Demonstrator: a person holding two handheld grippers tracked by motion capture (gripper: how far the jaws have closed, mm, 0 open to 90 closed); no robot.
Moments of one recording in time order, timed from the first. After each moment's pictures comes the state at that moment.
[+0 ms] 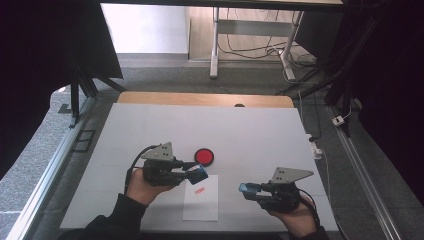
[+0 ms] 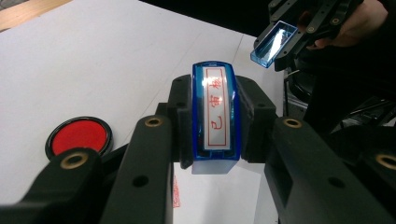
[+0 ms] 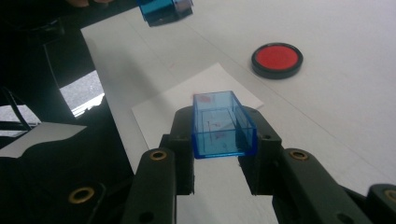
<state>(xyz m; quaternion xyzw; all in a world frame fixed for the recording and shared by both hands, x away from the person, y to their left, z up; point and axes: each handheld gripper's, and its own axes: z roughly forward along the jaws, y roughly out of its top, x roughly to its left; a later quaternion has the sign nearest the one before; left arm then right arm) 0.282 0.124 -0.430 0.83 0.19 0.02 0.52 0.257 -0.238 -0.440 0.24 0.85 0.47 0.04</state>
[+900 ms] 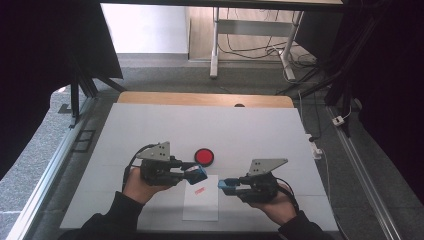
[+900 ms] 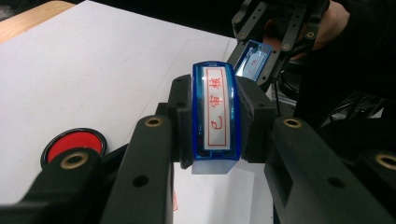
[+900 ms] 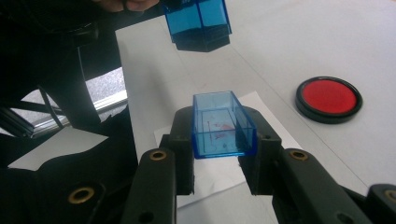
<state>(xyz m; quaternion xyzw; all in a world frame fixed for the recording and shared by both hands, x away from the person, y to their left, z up) 0.282 0.130 -0.426 0.83 0.16 0.02 0.53 0.279 -0.188 -0.438 0.17 0.86 0.48 0.00</state>
